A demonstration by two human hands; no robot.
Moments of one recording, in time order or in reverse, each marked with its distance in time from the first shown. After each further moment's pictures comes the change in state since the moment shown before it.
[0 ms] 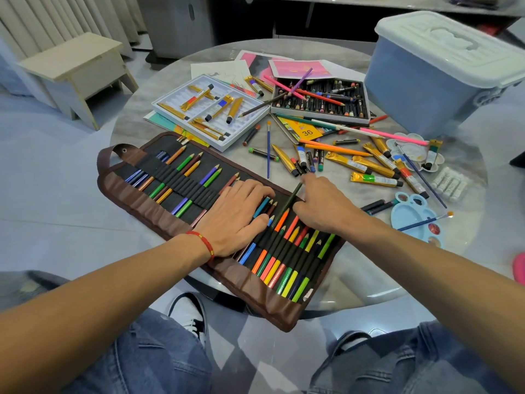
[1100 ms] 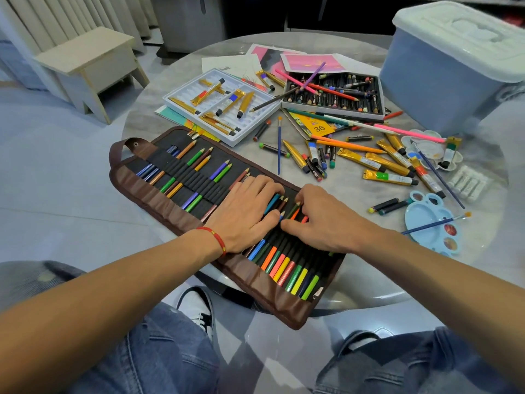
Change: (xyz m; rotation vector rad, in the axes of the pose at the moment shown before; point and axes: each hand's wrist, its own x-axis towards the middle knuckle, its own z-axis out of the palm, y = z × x) left_hand 0.001 0.004 0.000 0.064 -0.005 -0.036; right_hand -0.026 -0.006 0.007 -0.045 -0.095 -0.176
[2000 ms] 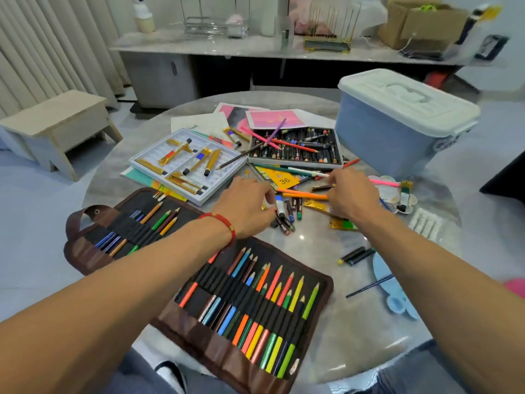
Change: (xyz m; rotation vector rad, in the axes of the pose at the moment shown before) left_hand 0.123 0.024 -0.050 -0.009 -0.068 -0.196; right_hand 0.098 0.111 -0.095 -0.267 0.571 0.287
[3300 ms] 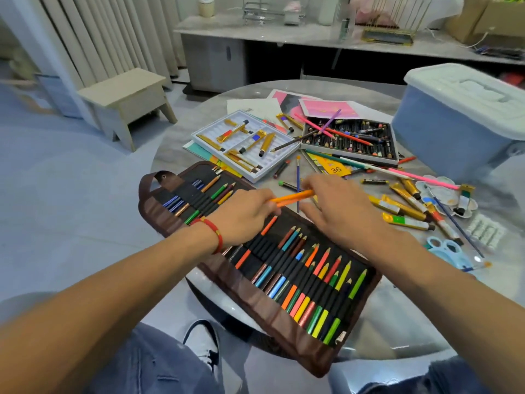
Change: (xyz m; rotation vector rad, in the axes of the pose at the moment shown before) left_hand -0.098 -0.057 -0.027 -0.215 -0.050 -0.054; right_hand -0.094 -0.104 -0.016 0.106 0.012 -0.682
